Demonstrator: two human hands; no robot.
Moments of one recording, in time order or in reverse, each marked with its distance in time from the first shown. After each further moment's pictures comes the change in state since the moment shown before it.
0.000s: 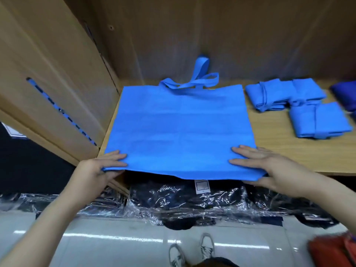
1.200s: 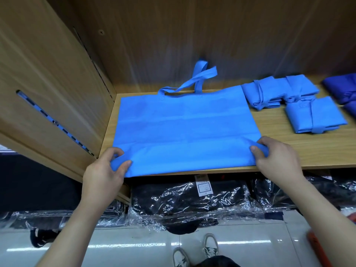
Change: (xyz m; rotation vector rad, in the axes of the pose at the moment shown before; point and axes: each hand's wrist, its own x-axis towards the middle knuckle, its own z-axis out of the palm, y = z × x) left_hand 0.023 0.038 0.020 0.124 0.249 -0.251; right_hand 0.024 -0.025 0.016 0.053 0.626 0.765
